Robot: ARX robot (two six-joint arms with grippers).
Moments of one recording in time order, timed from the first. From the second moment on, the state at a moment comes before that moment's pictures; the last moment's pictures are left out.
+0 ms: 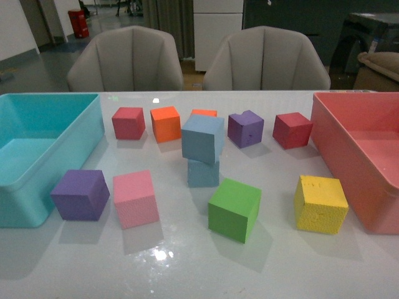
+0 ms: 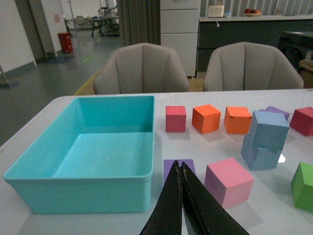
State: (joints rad) left arm 0.00 0.20 0.01 0.20 0.00 0.00; right arm 0.00 0.00 0.01 0.00 0.00 0.01
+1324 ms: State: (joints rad) left arm 0.00 0.01 0.01 0.00 0.00 0.00; right arm 0.00 0.00 0.01 0.00 0.00 0.01
